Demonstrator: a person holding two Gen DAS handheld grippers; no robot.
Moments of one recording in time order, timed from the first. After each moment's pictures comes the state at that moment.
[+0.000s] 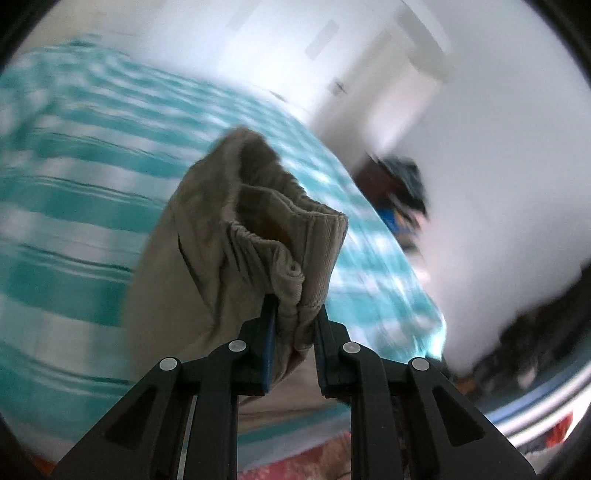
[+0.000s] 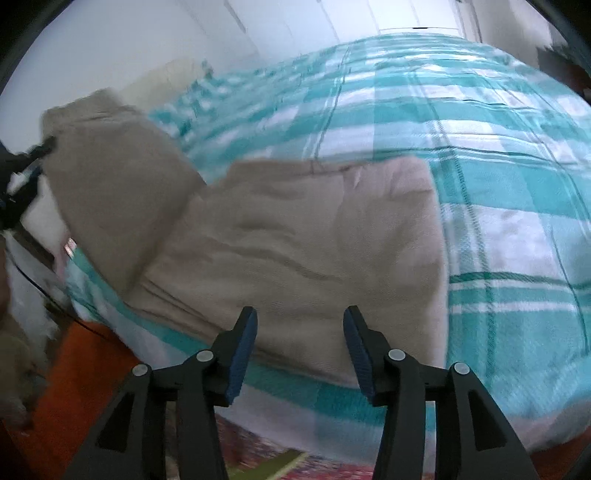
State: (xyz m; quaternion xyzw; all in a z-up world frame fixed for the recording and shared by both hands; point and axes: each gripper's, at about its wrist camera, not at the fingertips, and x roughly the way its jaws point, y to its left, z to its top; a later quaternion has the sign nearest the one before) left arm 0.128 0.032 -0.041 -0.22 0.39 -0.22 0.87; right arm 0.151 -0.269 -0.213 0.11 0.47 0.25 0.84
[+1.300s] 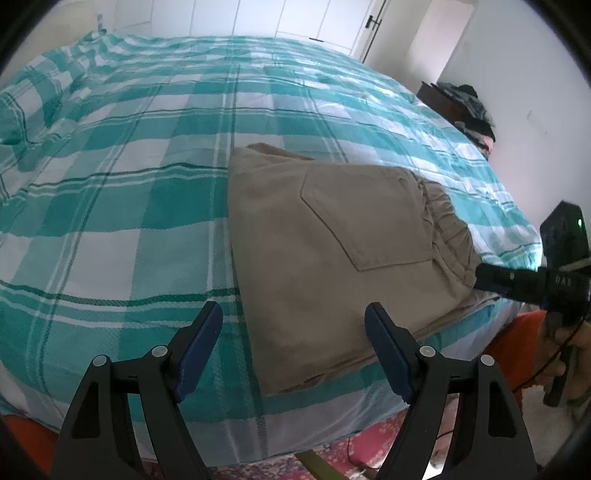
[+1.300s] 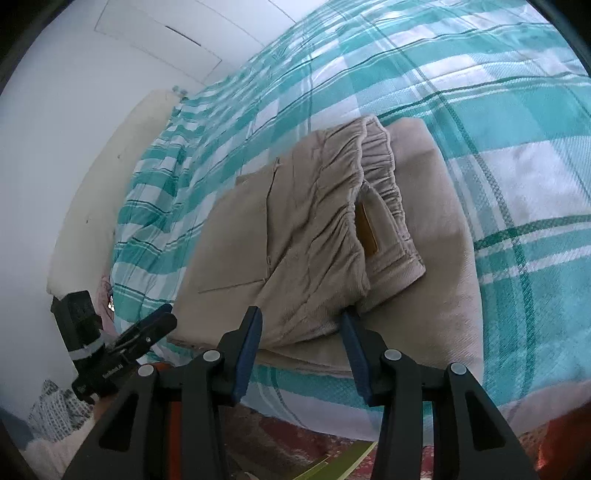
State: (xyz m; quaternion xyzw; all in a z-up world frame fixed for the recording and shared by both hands) left arm 0.107 0.043 -0.175 -0.08 0.48 -0.11 0.87; right arm 0.176 -0.276 -0.222 0.24 0.54 0.25 0.77
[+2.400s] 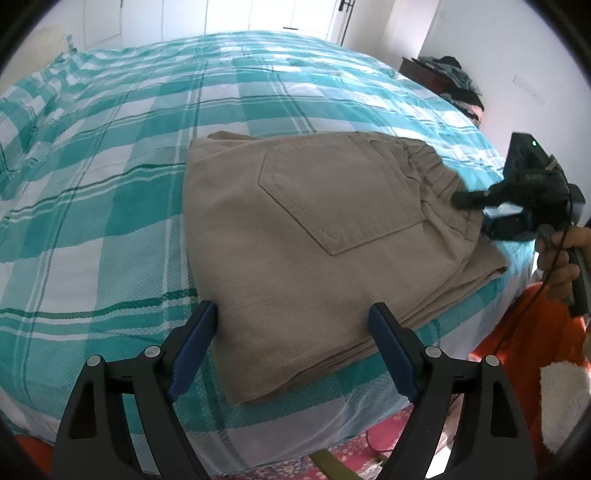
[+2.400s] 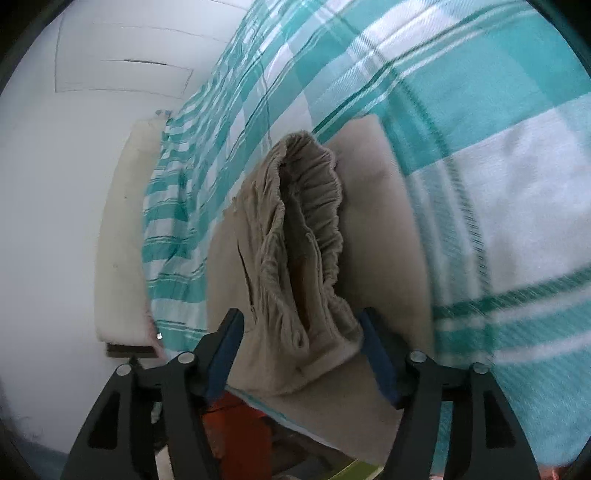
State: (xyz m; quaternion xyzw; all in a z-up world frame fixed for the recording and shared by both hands) left arm 0.111 0.004 -0.188 -0.03 0.49 -0.13 0.86; right arm 0.247 -0.320 -0.264 0.37 0.59 0.26 0.67
